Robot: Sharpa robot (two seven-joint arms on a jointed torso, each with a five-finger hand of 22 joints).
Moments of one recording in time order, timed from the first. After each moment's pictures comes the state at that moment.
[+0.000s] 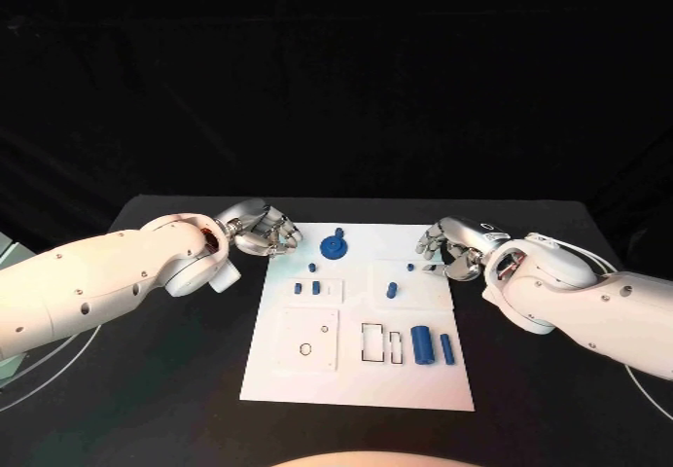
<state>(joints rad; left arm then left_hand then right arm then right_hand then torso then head) 1.17 -0.90 -0.01 1.39 -0.76 -0.12 0.09 1.47 -0.23 0.61 0.06 0.20 0.91 0.18 0.25 0.29 0.93 0.12 0.48 0.23 0.98 0.06 1.13 0.46 0.17 0.77 0.16 1.03 0.84 1.21 -0.81 -0.12 1.49 -1.48 -0.37 -0.18 1.54 -0.27 0.37 0.28 0.08 1.01 0.14 0.21 0.31 1.12 0.08 0.14 0.21 1.47 0.00 1.46 1.31 0.05 1.46 0.10 1.24 1.31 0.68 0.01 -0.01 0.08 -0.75</state>
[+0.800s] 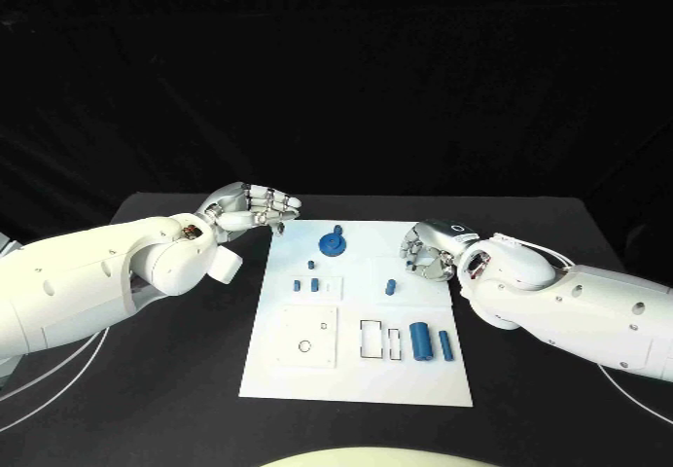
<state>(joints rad) 1.17 -0.96 -0.01 1.46 -0.24 -0.10 0.26 1.45 -0.23 0.59 0.06 0.20 0.90 0.19 0.26 0.29 0.92 0.13 0.49 0.23 0.99 0.06 1.14 0.45 0.17 0.77 0.16 1.03 0.84 1.18 -0.70 -0.13 1.41 -1.59 -0.34 -0.23 1.53 -0.25 0.44 0.27 0.08 1.04 0.13 0.22 0.31 1.18 0.07 0.13 0.18 1.47 0.00 1.46 1.31 0.05 1.47 0.09 1.27 1.31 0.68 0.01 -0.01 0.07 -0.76</state>
